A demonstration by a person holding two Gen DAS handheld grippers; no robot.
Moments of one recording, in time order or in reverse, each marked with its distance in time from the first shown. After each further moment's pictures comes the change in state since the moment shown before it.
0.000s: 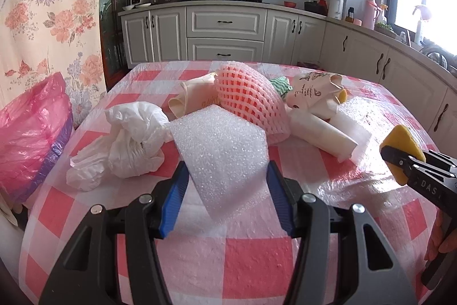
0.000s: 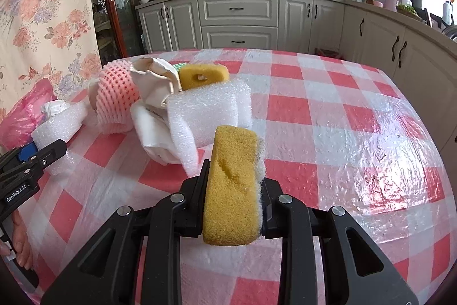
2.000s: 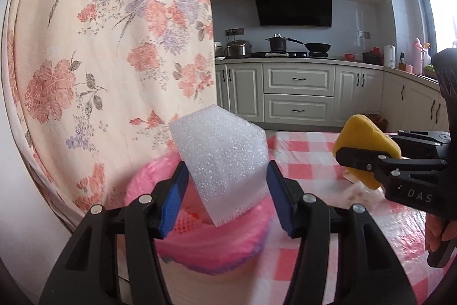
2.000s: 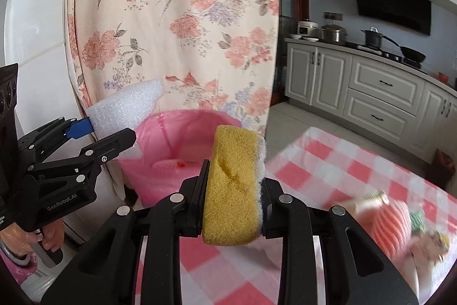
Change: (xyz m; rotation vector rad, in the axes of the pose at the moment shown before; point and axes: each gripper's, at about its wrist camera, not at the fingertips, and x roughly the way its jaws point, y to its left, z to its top) left arm -0.141 0.266 0.047 -0.041 -0.263 0.294; right arm -0.025 0.349 0.104 -0.410 -0.173 0.551
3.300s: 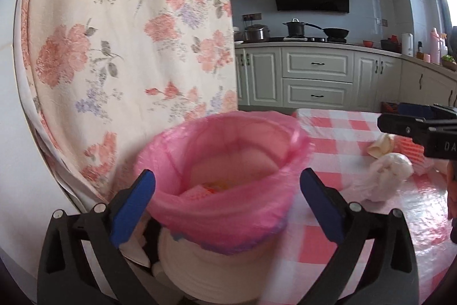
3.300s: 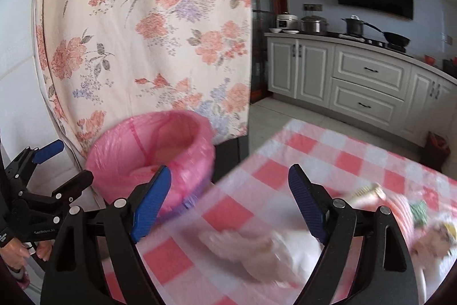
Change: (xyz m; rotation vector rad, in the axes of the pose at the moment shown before) left arm 0.013 -0.009 -0.049 -0.014 0.069 0.078; right arm -0.005 -0.052 -0.035 0.096 0.003 -0.131
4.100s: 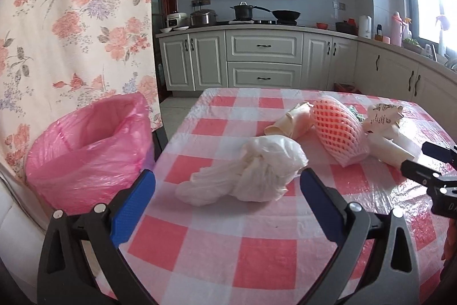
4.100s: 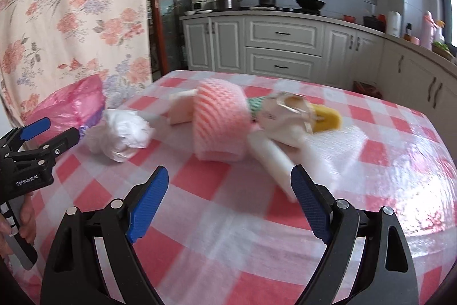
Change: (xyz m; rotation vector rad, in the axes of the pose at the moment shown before) left arm 0.017 -0.170 -0.018 0.060 0.072 -0.202; right arm -0.100 -0.142 -0.119 0.187 0.081 -0.331
